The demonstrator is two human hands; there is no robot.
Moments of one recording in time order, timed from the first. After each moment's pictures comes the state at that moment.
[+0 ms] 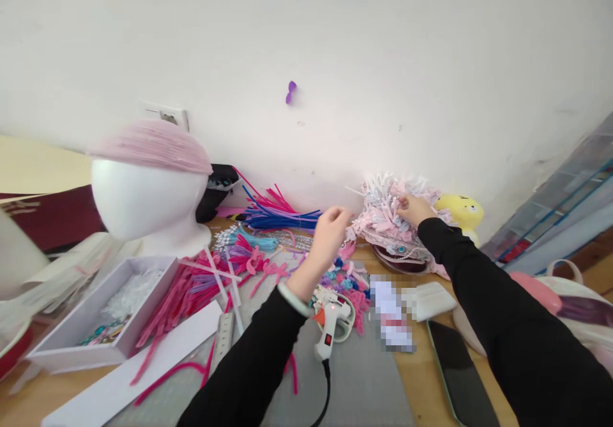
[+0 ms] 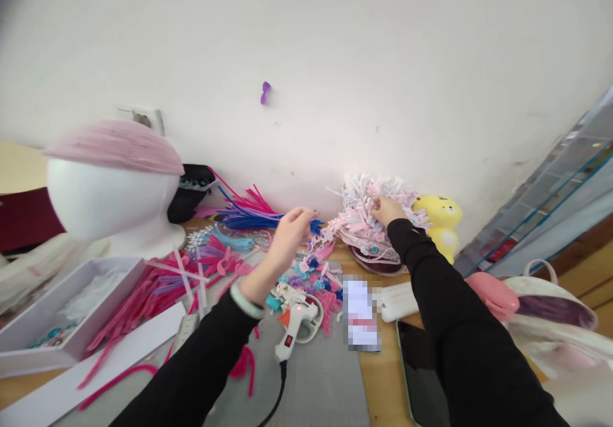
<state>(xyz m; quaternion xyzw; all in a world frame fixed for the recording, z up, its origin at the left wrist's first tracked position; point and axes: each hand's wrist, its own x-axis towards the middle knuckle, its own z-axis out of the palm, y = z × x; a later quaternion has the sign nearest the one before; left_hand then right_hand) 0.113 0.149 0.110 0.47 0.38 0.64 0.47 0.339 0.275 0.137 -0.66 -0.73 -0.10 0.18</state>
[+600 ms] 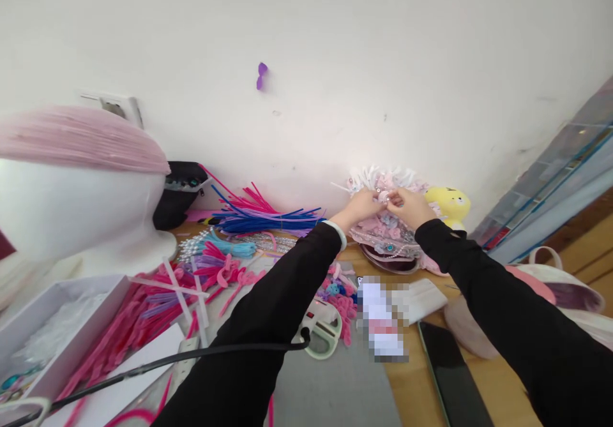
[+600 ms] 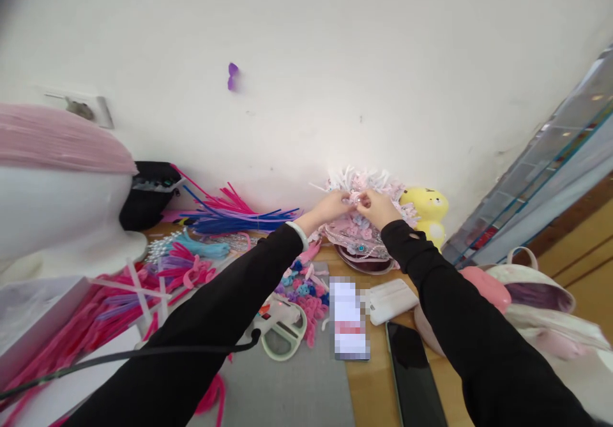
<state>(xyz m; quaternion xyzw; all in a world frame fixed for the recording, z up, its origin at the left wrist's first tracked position) 0.205 0.280 0.116 0.78 0.40 0.43 0.23 0.343 0.254 0.141 -0.57 -0.77 -0.08 0.28</state>
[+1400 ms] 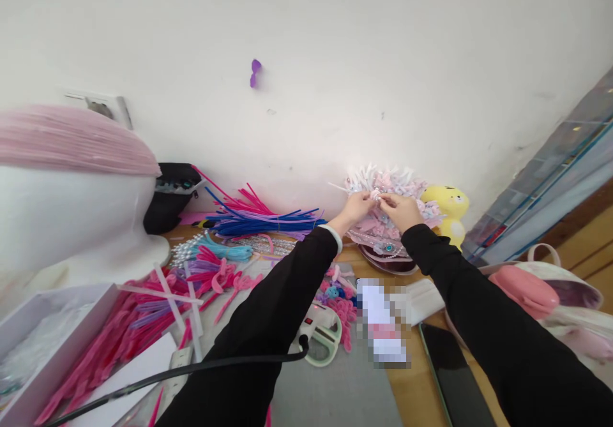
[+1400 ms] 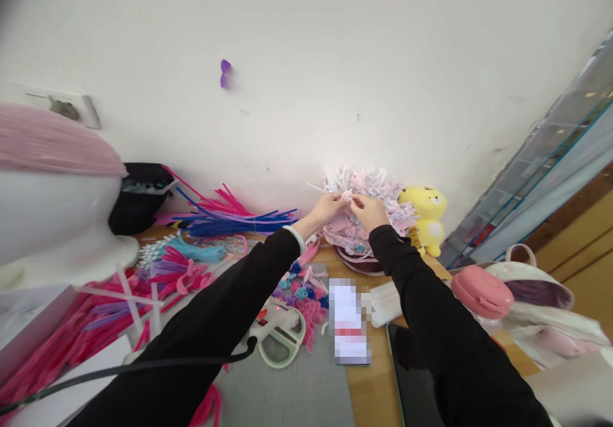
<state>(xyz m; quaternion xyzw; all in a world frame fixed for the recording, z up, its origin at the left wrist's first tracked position) 0.208 0.288 0.097 0.68 0.33 0.52 0.41 0.330 0.258 0.119 -0.55 -0.76 -0.10 0.33</state>
